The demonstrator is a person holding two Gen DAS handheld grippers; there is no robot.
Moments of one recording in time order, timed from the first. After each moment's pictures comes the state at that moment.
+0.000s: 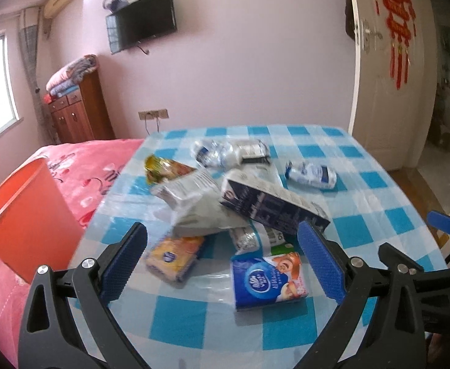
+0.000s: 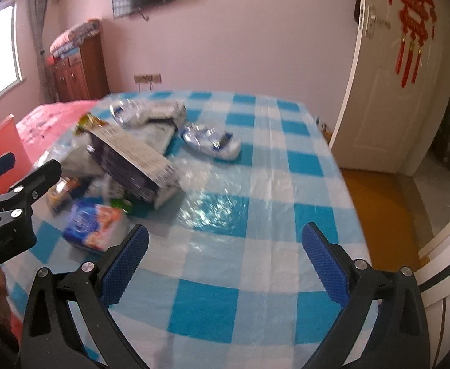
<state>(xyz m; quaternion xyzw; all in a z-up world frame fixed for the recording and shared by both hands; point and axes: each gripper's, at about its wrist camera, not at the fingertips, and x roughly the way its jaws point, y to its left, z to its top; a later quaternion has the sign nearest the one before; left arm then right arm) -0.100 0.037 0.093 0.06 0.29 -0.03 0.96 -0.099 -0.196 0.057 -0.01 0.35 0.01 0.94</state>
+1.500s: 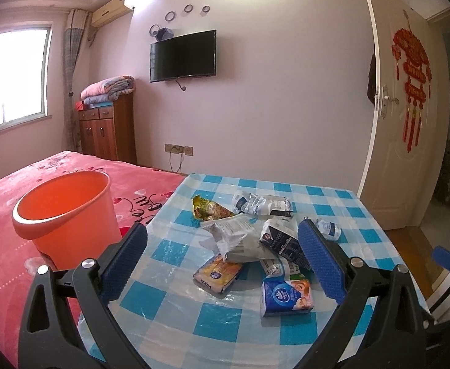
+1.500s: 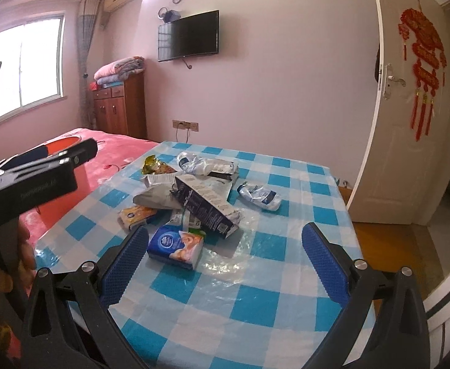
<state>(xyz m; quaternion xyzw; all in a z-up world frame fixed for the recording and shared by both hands) -0.163 0.097 0.147 -0.01 0.18 0.01 0.98 -0.187 -0.149 0.110 -0.03 0.23 0.08 0.97</state>
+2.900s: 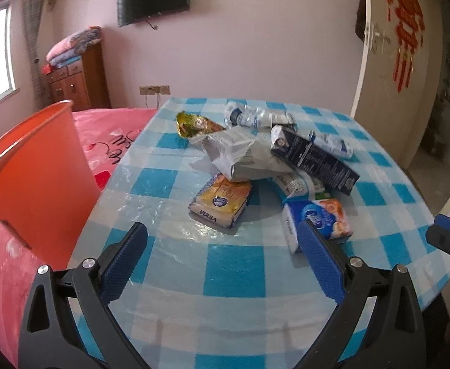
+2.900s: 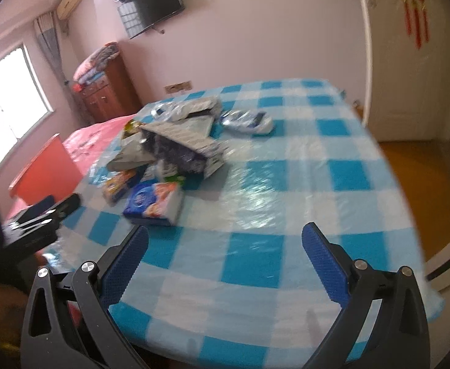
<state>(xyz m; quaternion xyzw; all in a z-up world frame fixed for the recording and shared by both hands) -0.114 0.116 0.058 0.02 0.34 -0.05 0.94 -0.143 -0.199 0.041 0.12 0.37 0.11 0.92</state>
